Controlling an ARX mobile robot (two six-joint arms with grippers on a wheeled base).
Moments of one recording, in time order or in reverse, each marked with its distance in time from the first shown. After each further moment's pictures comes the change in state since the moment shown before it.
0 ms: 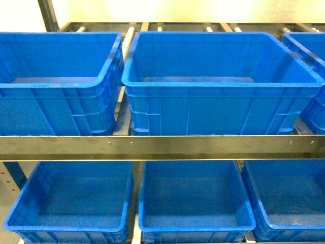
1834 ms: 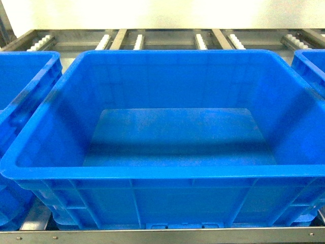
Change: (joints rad) left arm -0.005 -0.002 0.000 0.001 0.007 0.000; right arm 0.000 -0.001 0.002 -0.003 0.004 0.000
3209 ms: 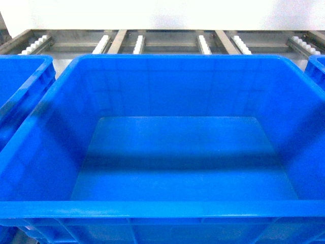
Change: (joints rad) left arm 0.005 0.002 0.000 -0.001 -0.007 0.000; right arm 0.102 0.694 0.225 0.529 -0.053 -0.027
